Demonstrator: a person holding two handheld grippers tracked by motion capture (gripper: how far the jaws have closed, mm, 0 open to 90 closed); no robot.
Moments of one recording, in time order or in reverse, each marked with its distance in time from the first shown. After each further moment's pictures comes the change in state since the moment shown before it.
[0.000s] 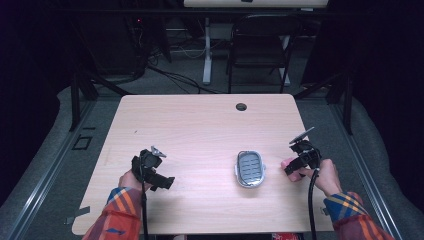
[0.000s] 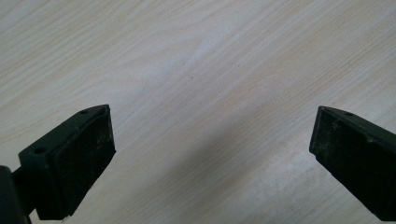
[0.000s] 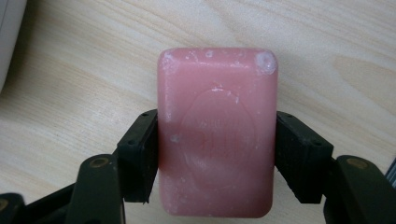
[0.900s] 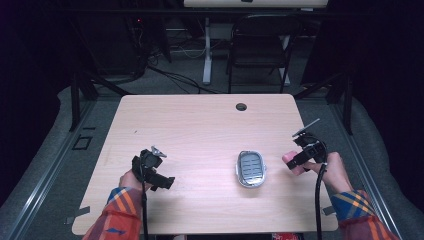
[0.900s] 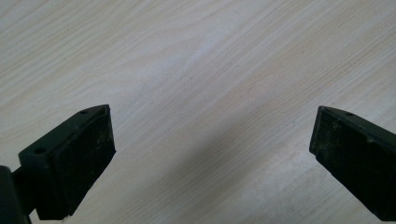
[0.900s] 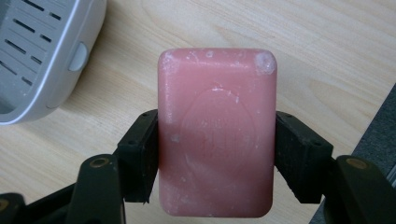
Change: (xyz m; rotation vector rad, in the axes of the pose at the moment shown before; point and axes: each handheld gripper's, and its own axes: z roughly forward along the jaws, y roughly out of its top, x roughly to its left) left arm 0.000 0.000 0.001 0.001 0.001 0.002; right arm 0.006 0.006 -0.045 -0.020 0.017 -0.091
